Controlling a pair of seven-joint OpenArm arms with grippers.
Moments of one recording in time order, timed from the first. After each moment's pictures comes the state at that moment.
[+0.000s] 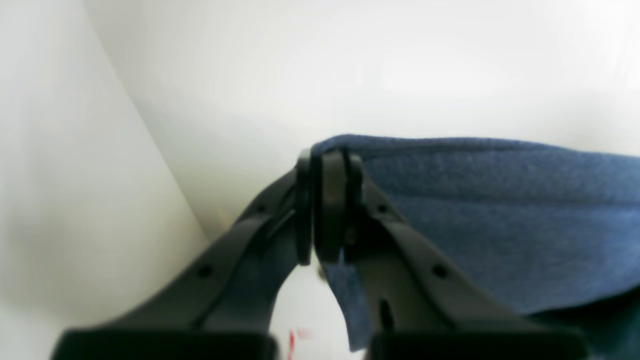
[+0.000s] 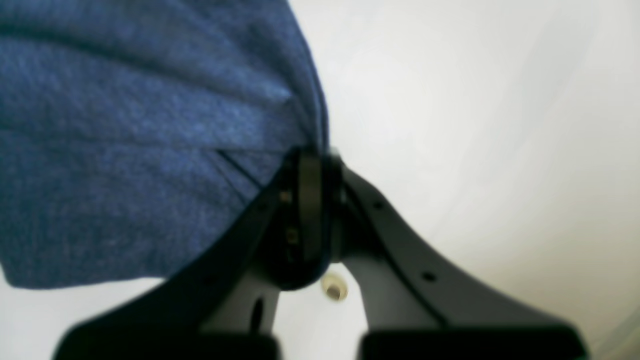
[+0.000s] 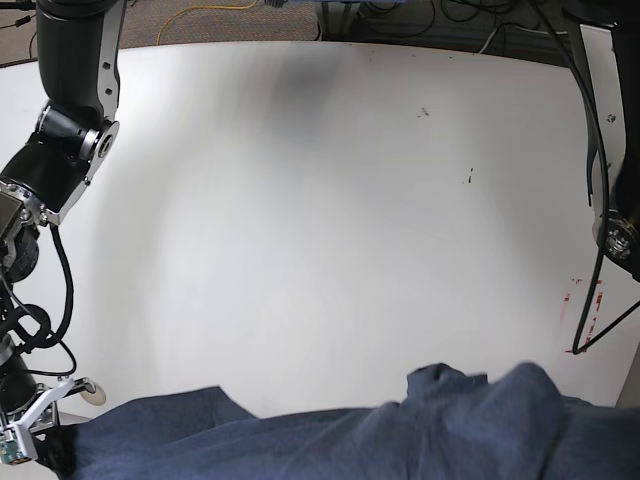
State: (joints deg) left arm -66.9 -26.0 -31.9 88.6 -29.4 -35.0 80.6; right arm 40.5 25.8 20.0 95.0 16.4 41.3 -47.4
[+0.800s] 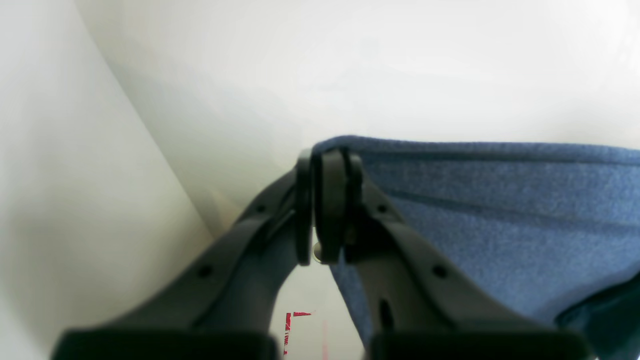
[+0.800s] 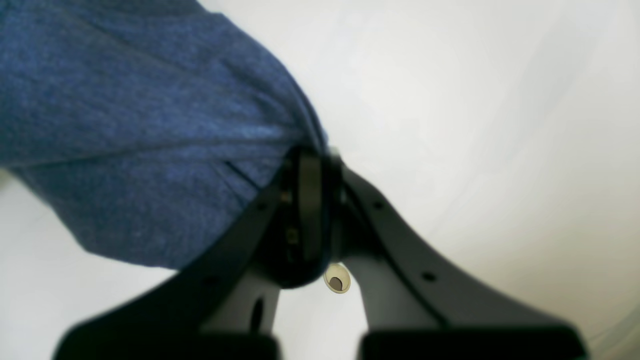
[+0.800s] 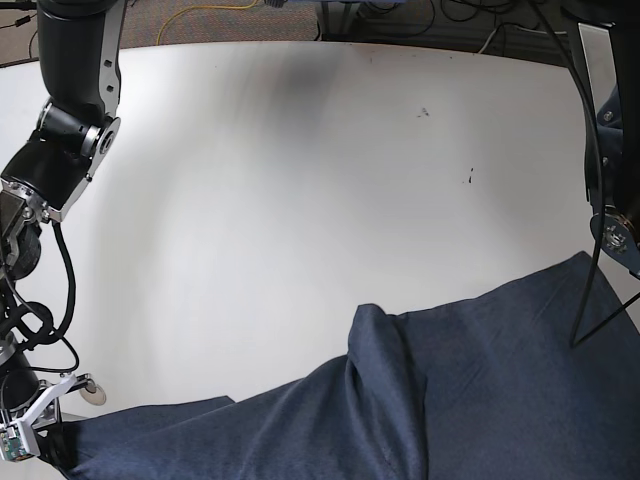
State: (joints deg) left arm -65.8 -26.0 -31.7 88.1 -29.4 -35.0 80.5; right arm 39.7 25.8 19.7 94.7 16.0 41.4 -47.2
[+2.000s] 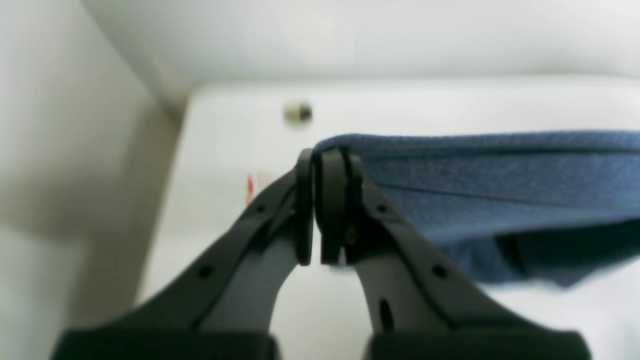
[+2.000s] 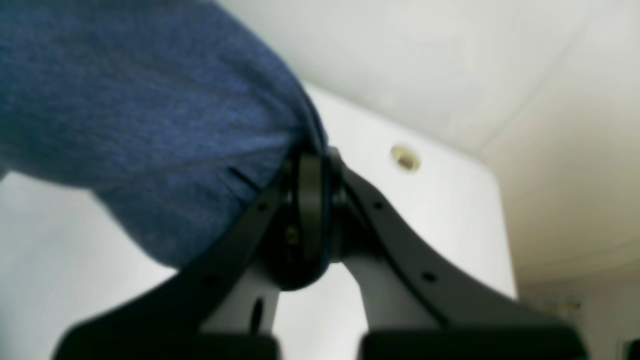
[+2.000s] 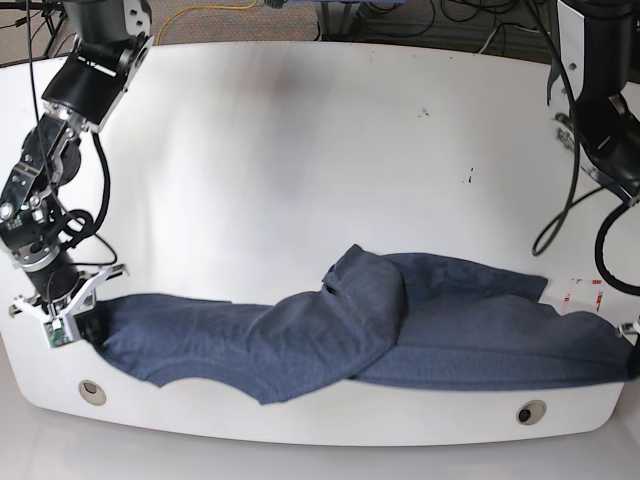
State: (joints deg) left arm -34.5 -24.2 -35.7 92.9 -34.1 -35.0 80.0; right arm 14.0 20.2 26.3 100.1 15.1 40.9 -47.8
